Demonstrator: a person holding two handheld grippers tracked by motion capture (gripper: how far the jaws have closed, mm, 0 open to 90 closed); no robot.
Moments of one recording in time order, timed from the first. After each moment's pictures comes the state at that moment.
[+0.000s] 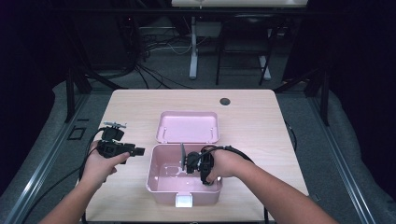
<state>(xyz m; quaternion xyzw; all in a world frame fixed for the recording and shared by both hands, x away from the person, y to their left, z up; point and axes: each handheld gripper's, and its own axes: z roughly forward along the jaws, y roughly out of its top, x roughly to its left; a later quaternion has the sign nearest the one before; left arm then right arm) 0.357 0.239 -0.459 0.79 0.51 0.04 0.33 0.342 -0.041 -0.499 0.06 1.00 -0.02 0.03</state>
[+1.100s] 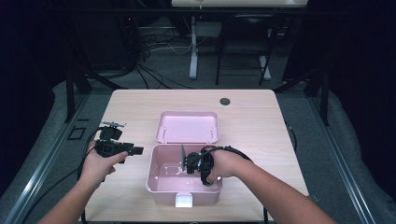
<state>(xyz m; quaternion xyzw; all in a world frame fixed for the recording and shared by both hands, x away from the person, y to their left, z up) 0.358 0.243 -0.458 0.79 0.51 0.03 0.34 0.343 -0.041 -0.503 0.05 1.00 -0.02 0.03</state>
